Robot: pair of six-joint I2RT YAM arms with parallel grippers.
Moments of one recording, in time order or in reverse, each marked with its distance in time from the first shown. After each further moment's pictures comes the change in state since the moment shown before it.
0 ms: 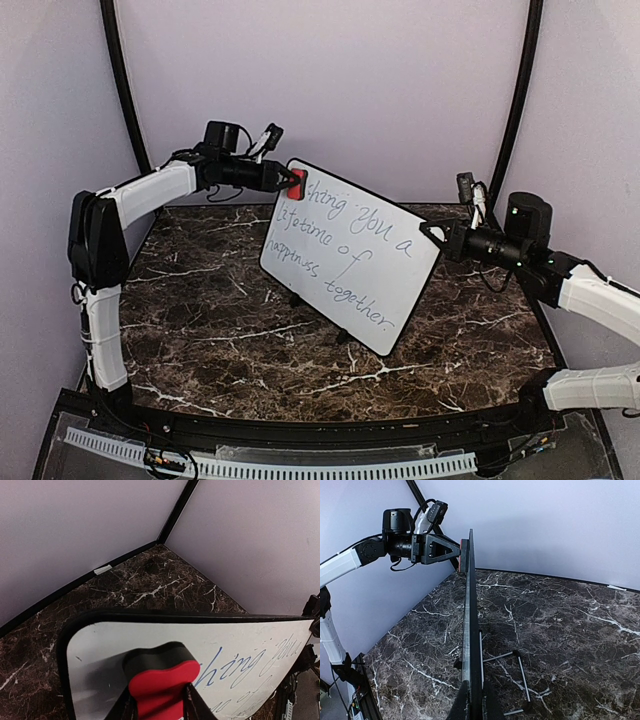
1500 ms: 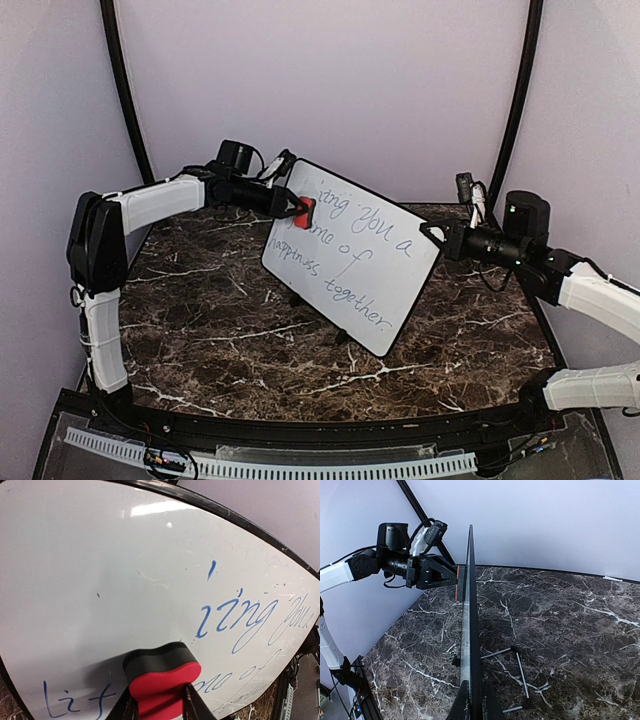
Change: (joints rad) left arm -0.068 -0.029 -0.149 -0.014 -0.064 0.035; right arm 0.006 0.007 0.020 -0.048 0.032 0.022
